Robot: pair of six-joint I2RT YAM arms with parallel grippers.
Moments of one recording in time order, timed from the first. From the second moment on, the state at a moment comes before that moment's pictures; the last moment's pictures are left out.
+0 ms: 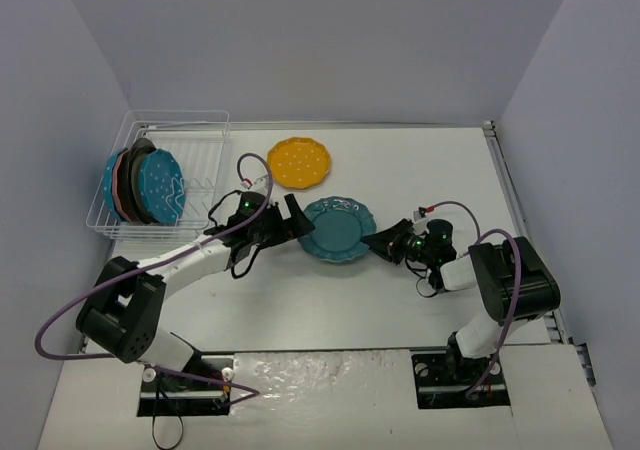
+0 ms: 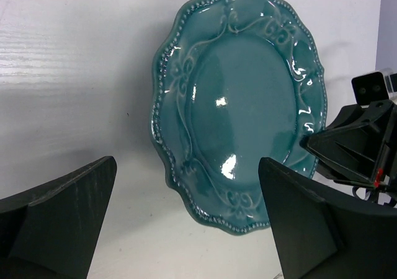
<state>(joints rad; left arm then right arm) -0.53 1.46 0.79 0.06 0.15 -0.79 0.17 1.62 0.29 0.93 -0.68 1.32</state>
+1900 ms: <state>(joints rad) -0.53 1.34 0.95 -0.06 0.26 -0.78 0.19 1.28 0.44 0.64 -0.75 1.01</state>
